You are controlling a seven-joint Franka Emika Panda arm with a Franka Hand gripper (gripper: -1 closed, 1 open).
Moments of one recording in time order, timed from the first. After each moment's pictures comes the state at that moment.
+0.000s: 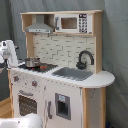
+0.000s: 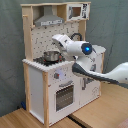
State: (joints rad) arm -1.05 -1.42 1.31 -1.79 0.54 2.56 -0.53
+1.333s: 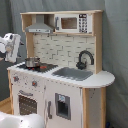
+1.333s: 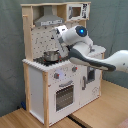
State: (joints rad) arm -1.16 -1.27 1.31 -1.58 0.64 2.30 -0.27
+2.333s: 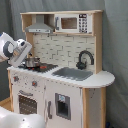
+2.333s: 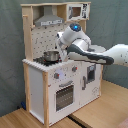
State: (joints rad) arm -1.20 -1.14 1.40 -1.59 0.69 2.09 -0.10
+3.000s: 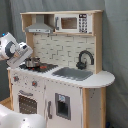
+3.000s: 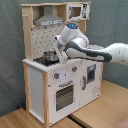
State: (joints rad) arm -1.25 -1.11 1.44 -1.53 0.82 1.97 -0.10
